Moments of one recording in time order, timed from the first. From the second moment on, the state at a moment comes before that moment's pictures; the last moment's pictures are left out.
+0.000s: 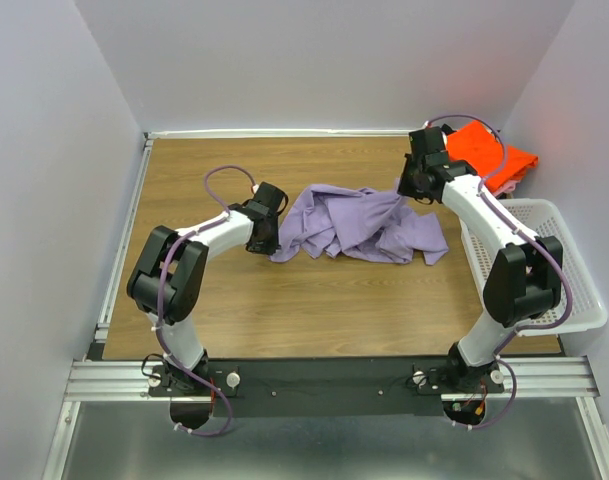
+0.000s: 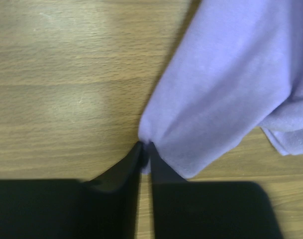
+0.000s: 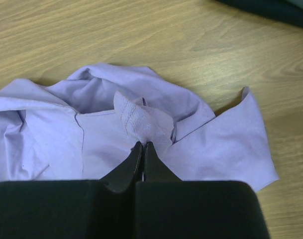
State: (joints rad) left arm -0.47 1.77 1.09 -0.46 -0.09 -0.46; right arm 0.26 1.69 1.43 -0.59 0.19 0.43
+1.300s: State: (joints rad) left arm -0.16 1.21 1.62 -0.19 -0.34 -0.21; right arm 0.16 1.55 2.05 -0.54 0.13 0.30
